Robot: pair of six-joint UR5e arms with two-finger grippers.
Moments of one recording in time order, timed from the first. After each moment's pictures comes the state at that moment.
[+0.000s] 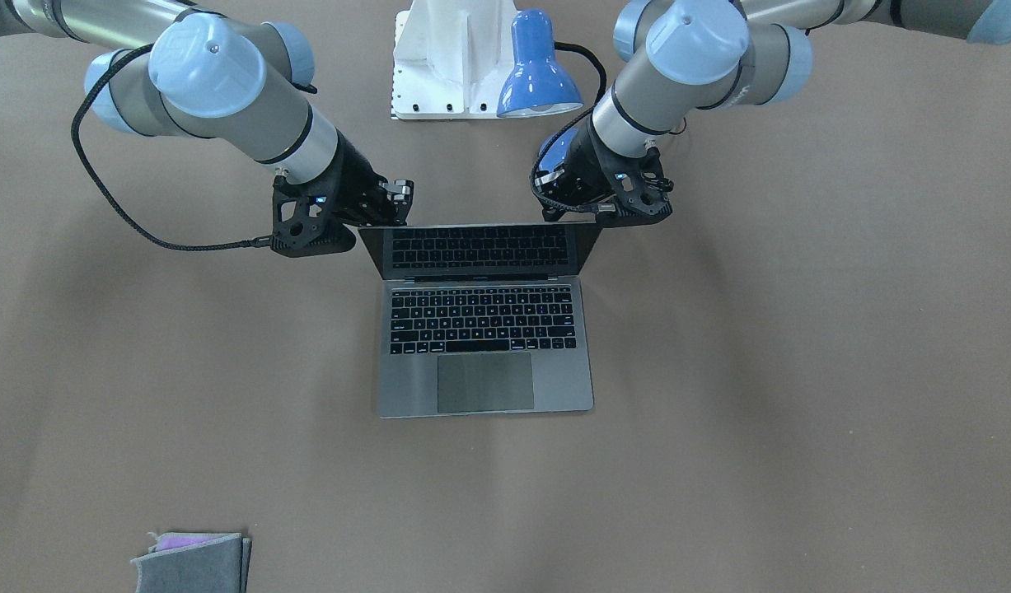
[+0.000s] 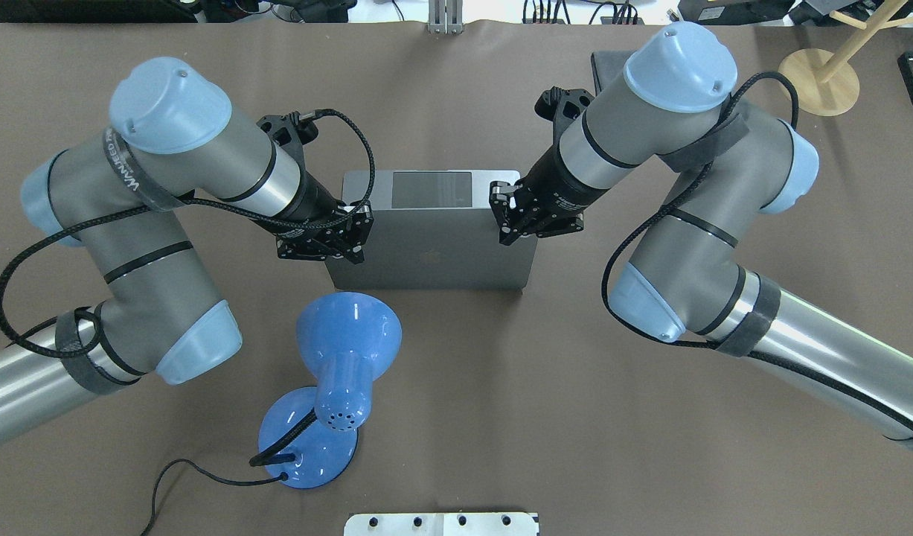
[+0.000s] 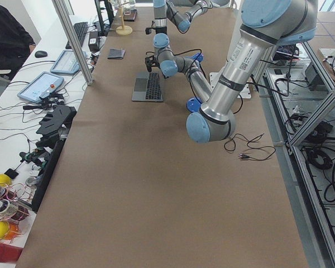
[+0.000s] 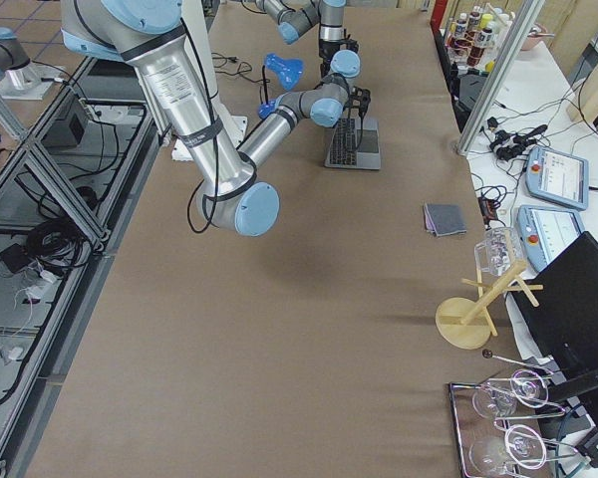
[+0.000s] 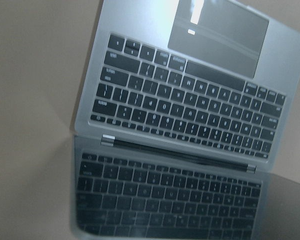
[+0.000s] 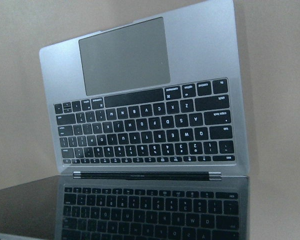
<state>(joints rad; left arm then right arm) -0.69 -2.15 -1.77 -1.80 -2.18 -1.48 0.73 -0.95 1.69 -1.29 2.28 1.34</state>
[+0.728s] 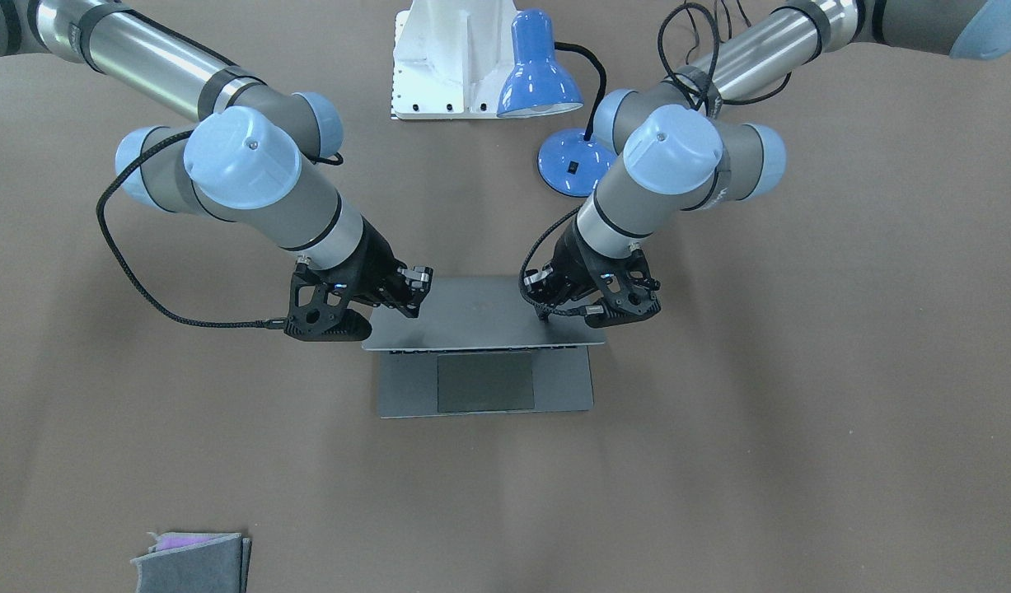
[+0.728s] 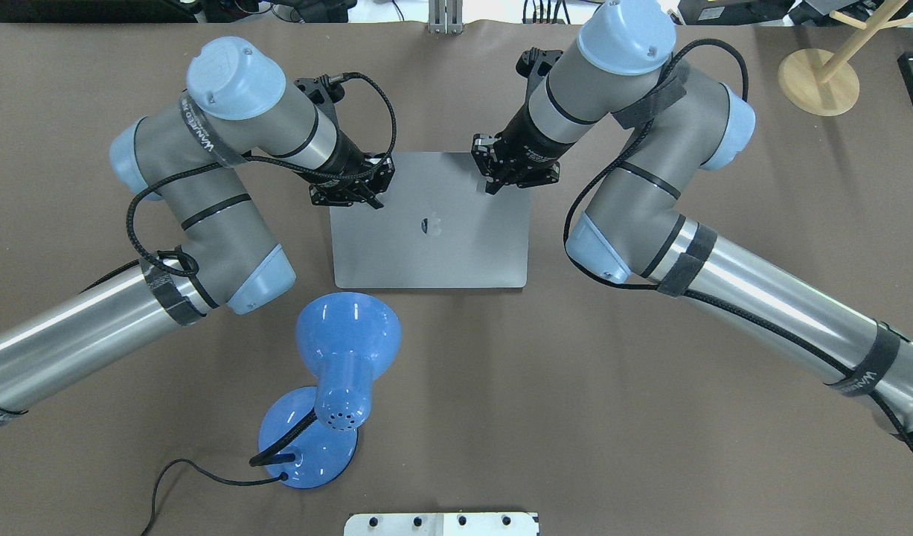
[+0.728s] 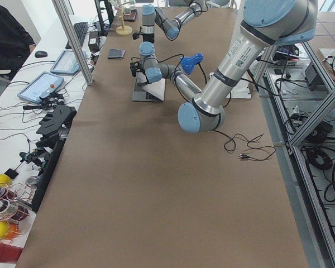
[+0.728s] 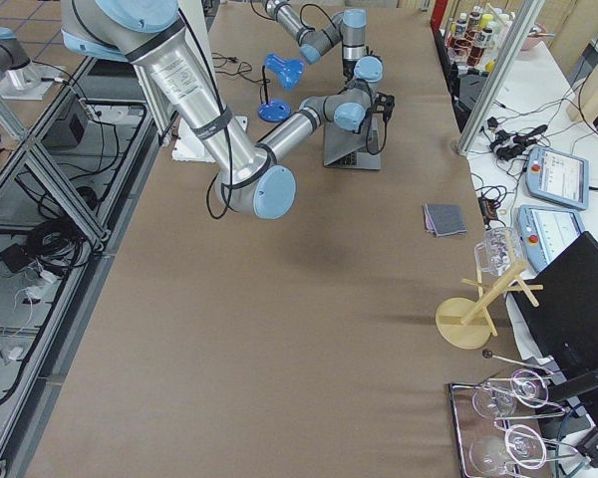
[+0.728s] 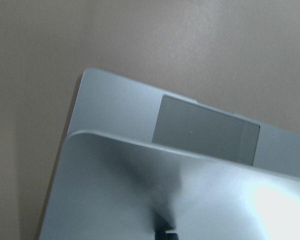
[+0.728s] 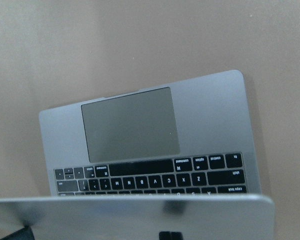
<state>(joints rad) -0.74 -2.30 -1.41 -2.04 -2.11 -1.46 0.77 -0.82 1.40 -1.15 2.20 1.34</state>
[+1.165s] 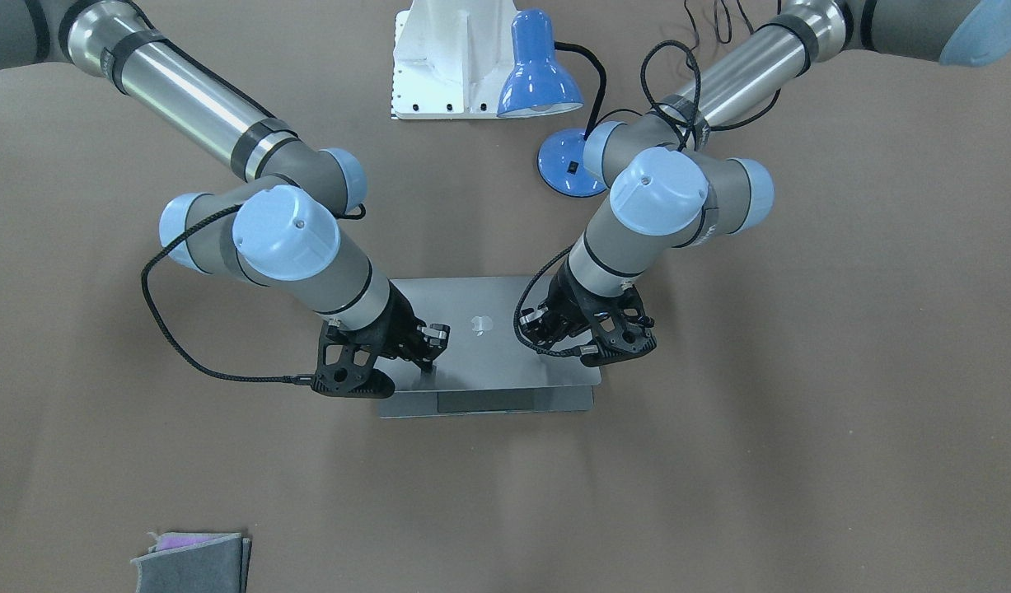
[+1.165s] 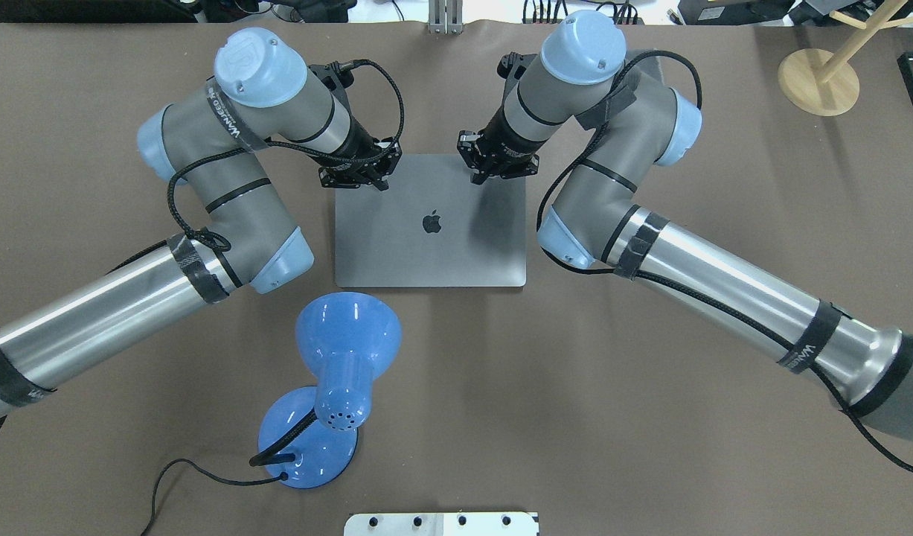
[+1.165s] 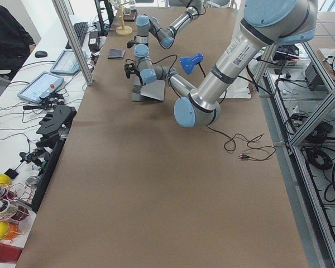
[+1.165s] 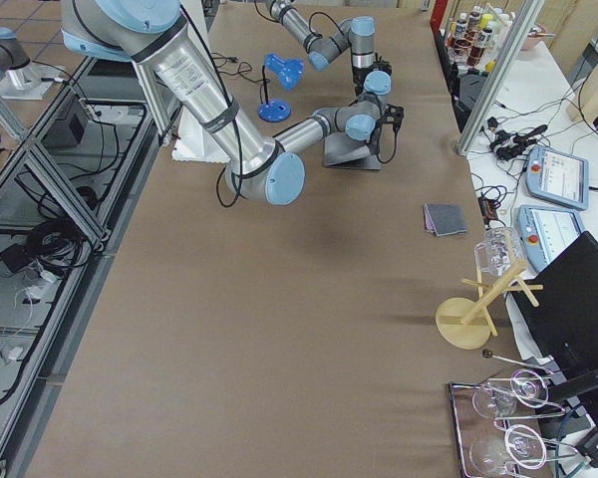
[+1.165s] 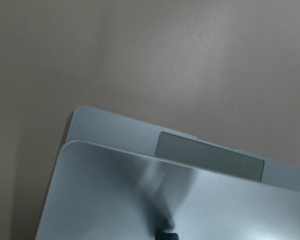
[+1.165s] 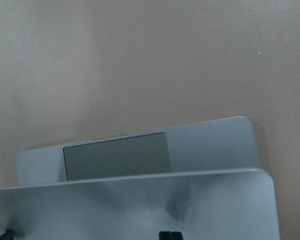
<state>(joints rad) -0.74 -2.36 -1.29 -2.07 -2.07 -1.44 0.75 -0.71 1.13 -1.01 2.14 1.34</state>
